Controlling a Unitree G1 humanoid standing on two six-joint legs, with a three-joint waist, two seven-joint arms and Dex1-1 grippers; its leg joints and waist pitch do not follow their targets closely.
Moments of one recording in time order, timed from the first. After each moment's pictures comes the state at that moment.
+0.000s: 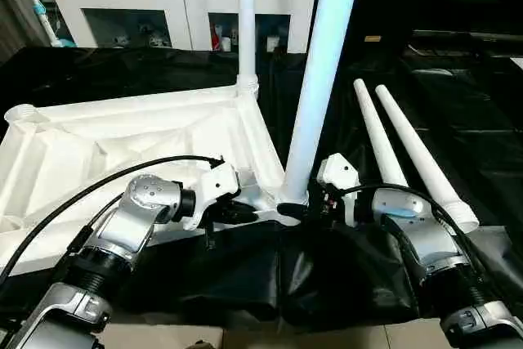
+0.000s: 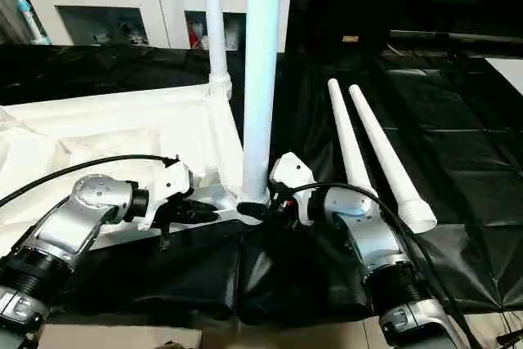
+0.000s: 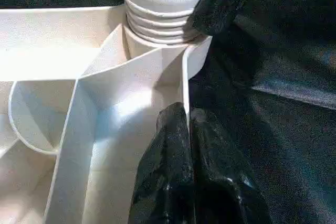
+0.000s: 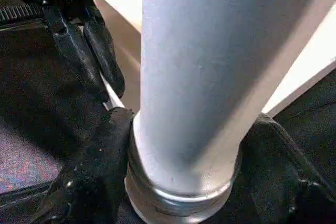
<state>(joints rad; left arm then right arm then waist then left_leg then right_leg) -0.49 0.43 -0.31 0.40 0.00 0.17 -1.16 -0.44 -0.32 0.22 0.44 0.09 0.02 0.98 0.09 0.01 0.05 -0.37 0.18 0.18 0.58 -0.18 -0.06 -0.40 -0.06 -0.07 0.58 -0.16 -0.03</state>
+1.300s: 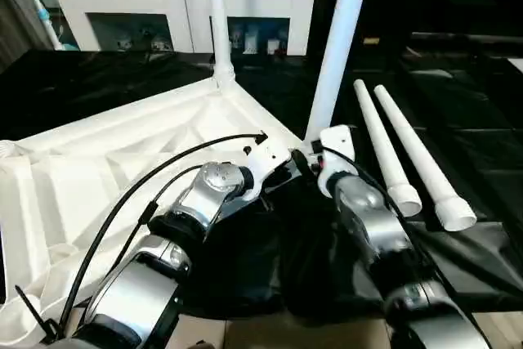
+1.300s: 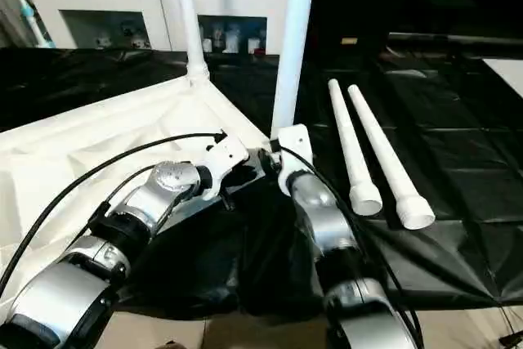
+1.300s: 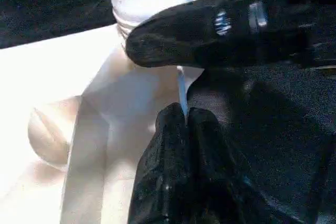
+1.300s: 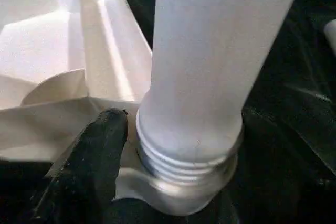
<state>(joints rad) -0.79 0.09 -0.29 0.95 0.13 0.01 -0.64 -0.52 -0.05 0.05 0.58 -0.02 0.14 0.15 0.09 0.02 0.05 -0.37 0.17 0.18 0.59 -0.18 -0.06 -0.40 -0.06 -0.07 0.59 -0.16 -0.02</state>
